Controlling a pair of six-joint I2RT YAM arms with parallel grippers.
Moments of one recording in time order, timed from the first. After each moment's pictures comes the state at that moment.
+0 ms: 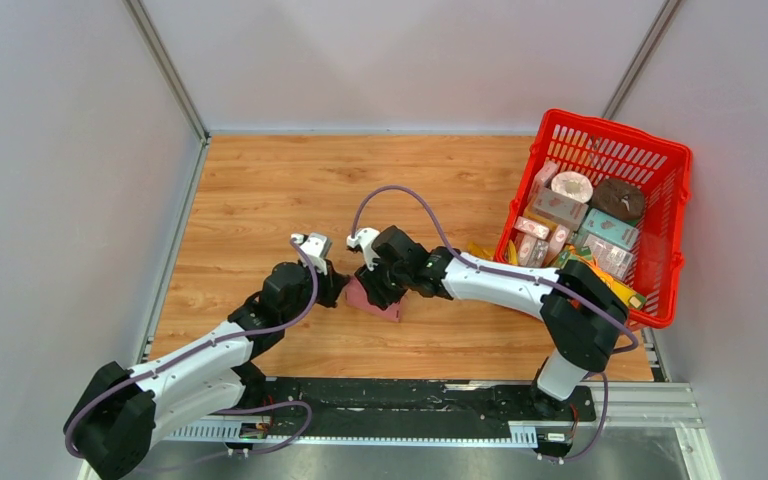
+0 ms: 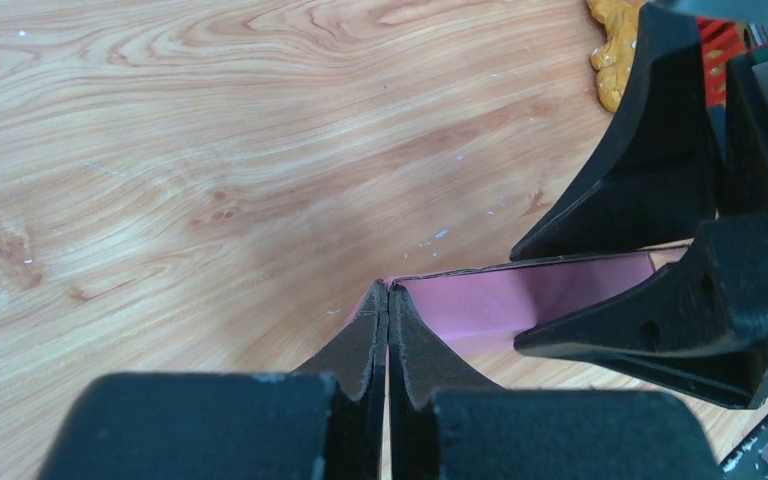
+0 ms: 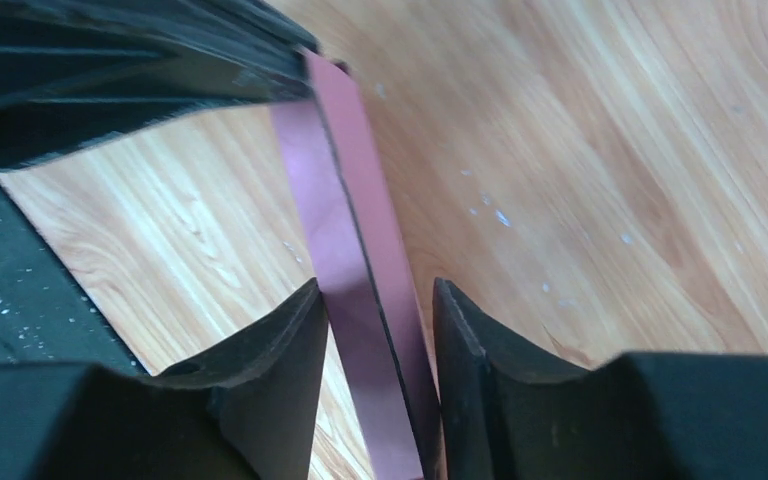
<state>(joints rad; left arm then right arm) -0.65 0.91 0.29 0.24 -0.01 -0.33 0.97 1.66 1.08 -0.26 -0.13 0.10</state>
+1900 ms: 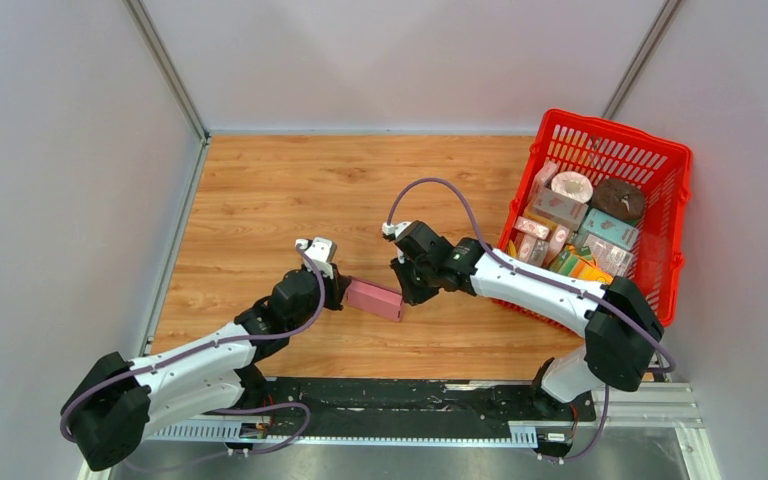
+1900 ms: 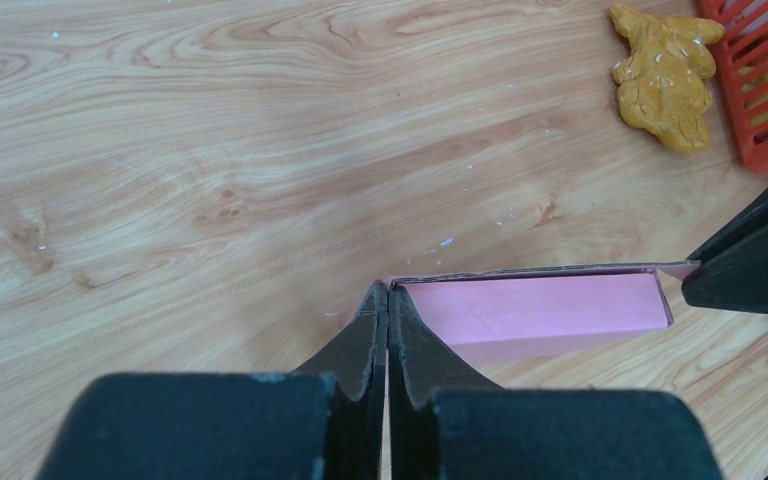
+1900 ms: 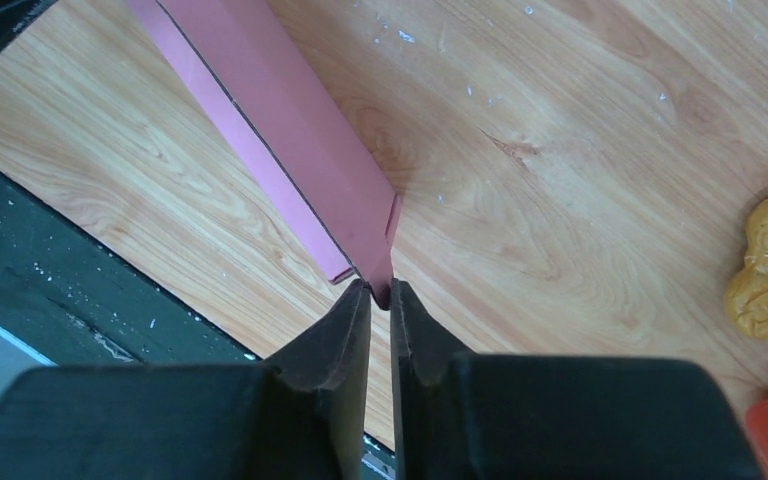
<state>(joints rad) -0.79 0.92 0.29 0.25 -0.22 -0.36 0.92 1.49 1.09 -0.62 -0.03 0.35</state>
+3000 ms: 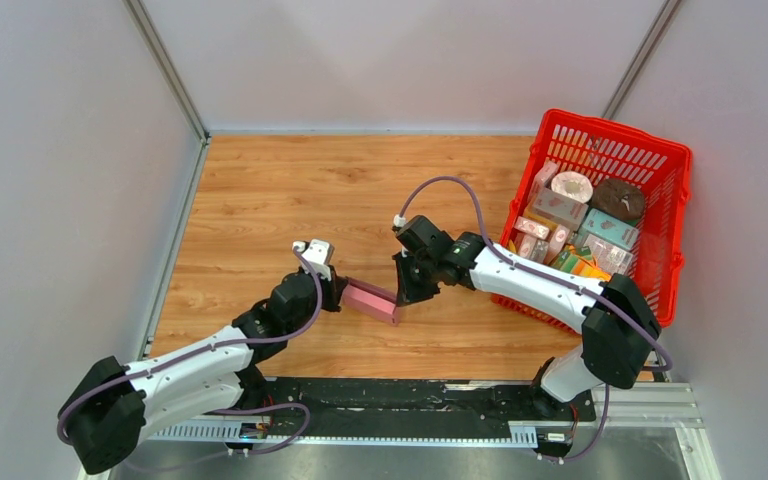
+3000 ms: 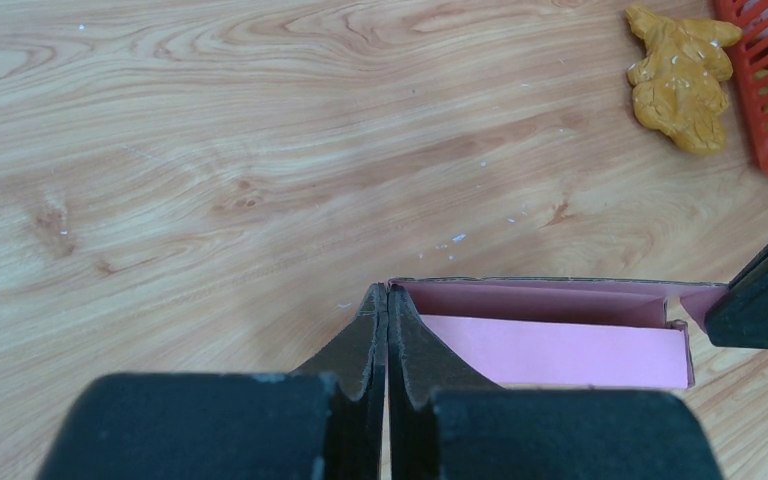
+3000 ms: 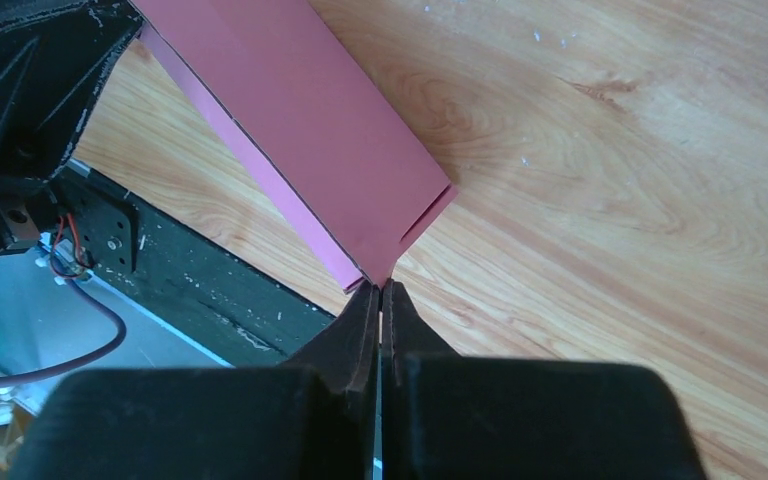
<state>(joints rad) -0.81 0.89 0.28 0.23 -0.25 -0.37 0.89 1.51 1.12 -0.64 -0.15 0.63</state>
